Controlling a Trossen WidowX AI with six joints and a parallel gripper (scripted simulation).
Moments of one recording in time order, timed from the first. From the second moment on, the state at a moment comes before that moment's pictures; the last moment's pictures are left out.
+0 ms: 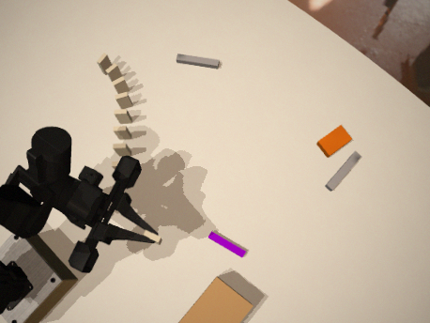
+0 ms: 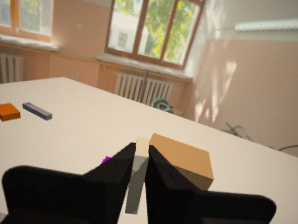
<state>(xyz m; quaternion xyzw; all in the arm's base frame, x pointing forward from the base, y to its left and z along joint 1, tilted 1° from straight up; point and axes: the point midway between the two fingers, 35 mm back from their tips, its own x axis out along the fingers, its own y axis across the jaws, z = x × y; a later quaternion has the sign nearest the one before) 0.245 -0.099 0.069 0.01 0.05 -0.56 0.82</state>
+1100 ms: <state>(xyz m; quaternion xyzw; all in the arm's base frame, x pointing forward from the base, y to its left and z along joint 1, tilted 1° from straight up) 0.213 -0.094 0.075 -0.01 0.02 -0.59 0.81</state>
